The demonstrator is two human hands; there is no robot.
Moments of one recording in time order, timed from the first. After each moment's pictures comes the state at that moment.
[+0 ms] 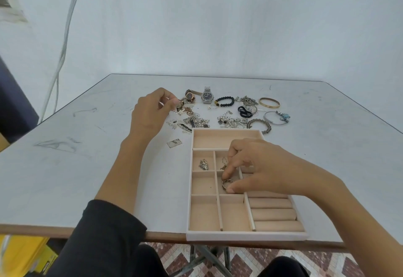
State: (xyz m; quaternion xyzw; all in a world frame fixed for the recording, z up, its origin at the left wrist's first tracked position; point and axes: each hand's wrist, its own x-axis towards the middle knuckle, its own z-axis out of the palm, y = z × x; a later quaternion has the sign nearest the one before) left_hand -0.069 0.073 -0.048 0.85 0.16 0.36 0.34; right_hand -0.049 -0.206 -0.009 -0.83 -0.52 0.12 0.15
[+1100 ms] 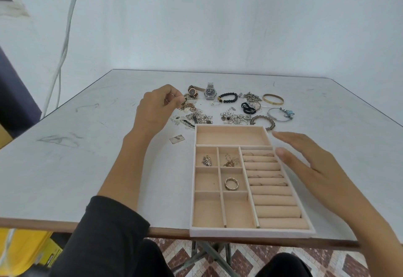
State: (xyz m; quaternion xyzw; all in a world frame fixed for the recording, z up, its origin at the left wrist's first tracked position) left_hand -0.068 0.072 -0.048 0.87 0.15 0.33 0.33; right_hand -0.032 -0.263 -0.051 -0.86 -0.34 -0.01 0.39
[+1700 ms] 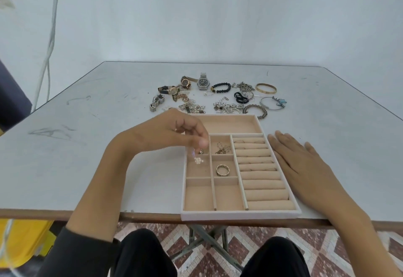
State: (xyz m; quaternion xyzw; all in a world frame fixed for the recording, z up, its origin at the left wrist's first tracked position) left_hand -0.127 0.002 -0.021 0.89 -0.10 -0.01 0.44; right_hand -0.035 -0.271 -0.071 -0.95 -0.30 0.03 0.10
